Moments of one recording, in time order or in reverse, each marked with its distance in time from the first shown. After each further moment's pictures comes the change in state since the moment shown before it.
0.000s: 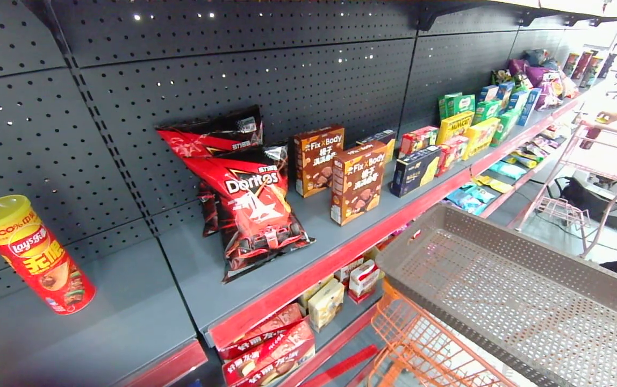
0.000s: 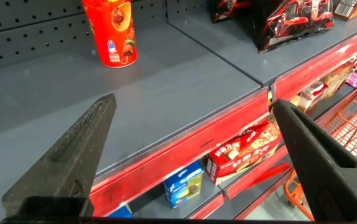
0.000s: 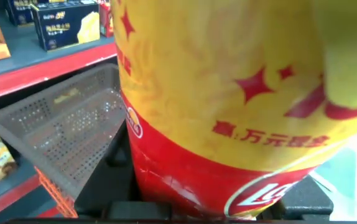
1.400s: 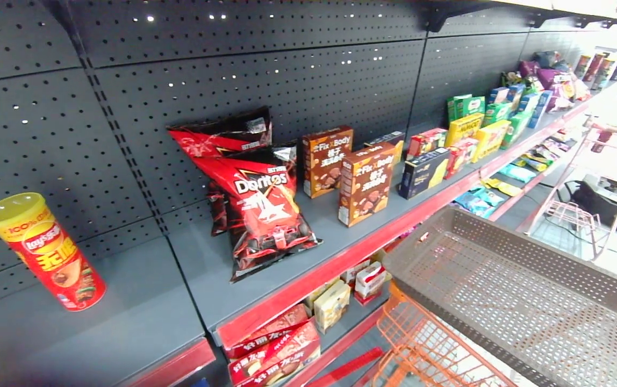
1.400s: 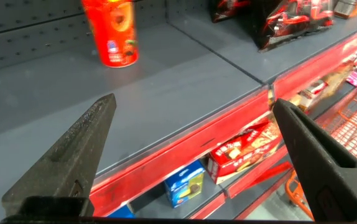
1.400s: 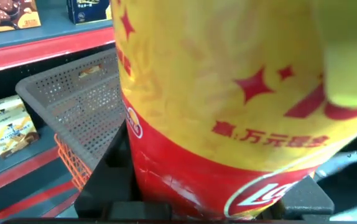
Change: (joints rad) left arm 0.000 0.000 0.000 0.000 -0.006 0.006; right arm 0.002 -0.023 0.100 -0.029 0.107 -0.014
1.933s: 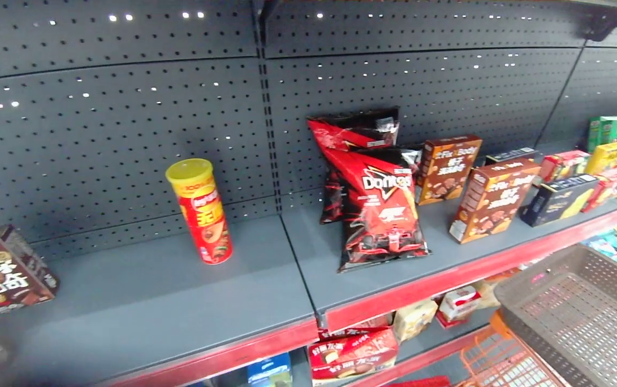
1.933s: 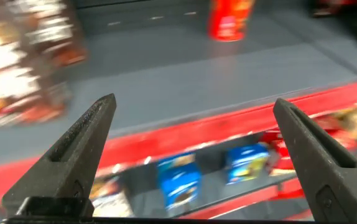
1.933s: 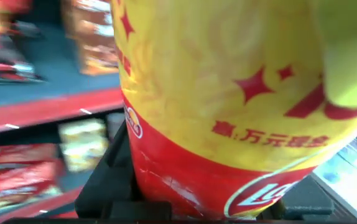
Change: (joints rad) left arm 0.000 0.000 0.000 0.000 0.000 0.000; right arm 0.012 -0.010 0.003 -0.010 0.001 0.000
